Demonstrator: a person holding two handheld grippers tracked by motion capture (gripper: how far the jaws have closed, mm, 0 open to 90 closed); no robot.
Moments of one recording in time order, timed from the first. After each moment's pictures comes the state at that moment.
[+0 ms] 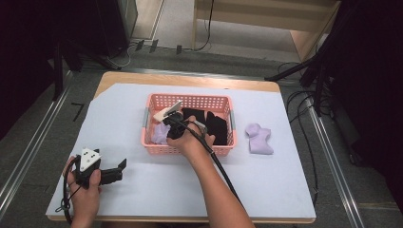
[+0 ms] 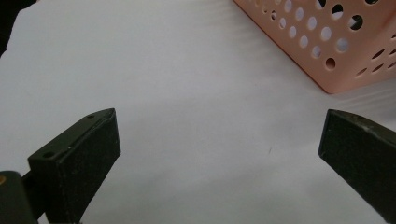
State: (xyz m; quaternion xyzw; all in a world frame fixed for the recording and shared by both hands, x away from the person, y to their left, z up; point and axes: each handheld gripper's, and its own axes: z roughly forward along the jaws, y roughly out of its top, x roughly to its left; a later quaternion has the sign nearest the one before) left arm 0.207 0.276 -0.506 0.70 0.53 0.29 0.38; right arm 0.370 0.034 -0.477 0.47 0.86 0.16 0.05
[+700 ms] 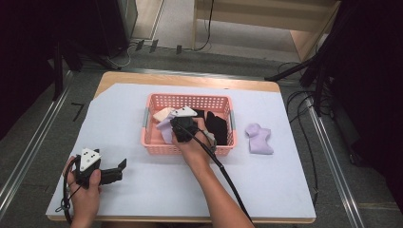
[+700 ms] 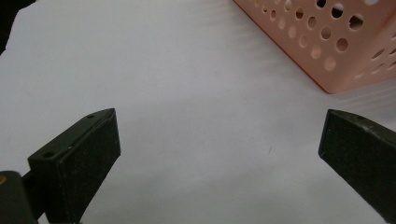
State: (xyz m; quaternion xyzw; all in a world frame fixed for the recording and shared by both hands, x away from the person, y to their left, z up) left arm 0.208 0.276 -0.506 0.70 0.53 0.29 0.38; right arm 0.338 0.007 -0.462 0.44 0.77 0.41 0.23
